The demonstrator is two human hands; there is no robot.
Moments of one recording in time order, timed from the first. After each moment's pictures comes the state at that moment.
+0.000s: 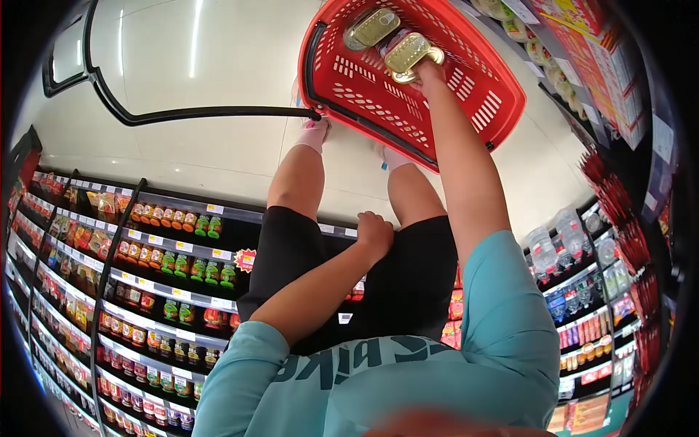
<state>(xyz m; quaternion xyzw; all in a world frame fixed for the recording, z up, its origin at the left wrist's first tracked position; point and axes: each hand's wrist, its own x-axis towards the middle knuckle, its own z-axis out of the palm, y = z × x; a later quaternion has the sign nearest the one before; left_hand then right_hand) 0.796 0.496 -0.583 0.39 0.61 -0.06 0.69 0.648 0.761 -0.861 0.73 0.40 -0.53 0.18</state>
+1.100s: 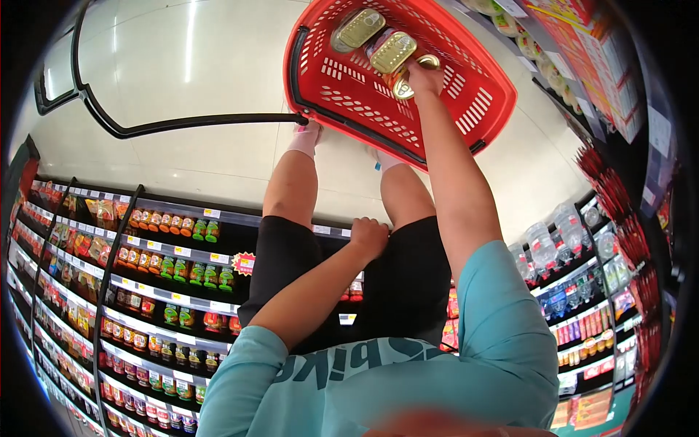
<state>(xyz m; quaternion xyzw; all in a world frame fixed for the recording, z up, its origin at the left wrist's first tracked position) 0.803 0.496 -0.583 0.37 0.61 -0.02 0.70 0.679 0.757 -0.857 0.68 0.64 -0.34 0.08</state>
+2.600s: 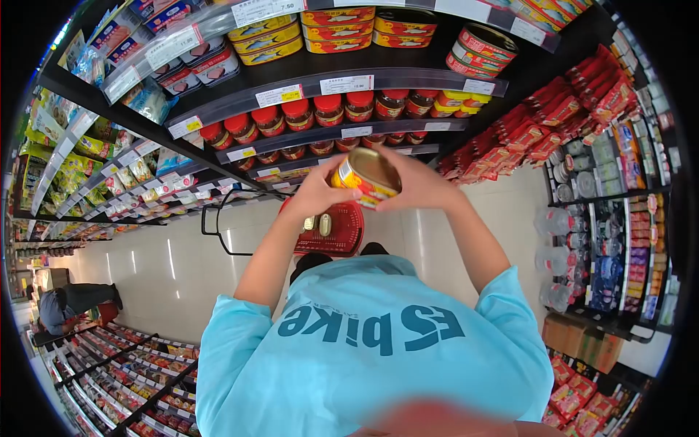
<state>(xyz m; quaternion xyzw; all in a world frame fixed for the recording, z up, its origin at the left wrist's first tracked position) 0.657 0.773 0.050 0.40 0.49 0.58 0.51 0.856 0.933 0.109 0.17 0.87 -0.46 -0.01</state>
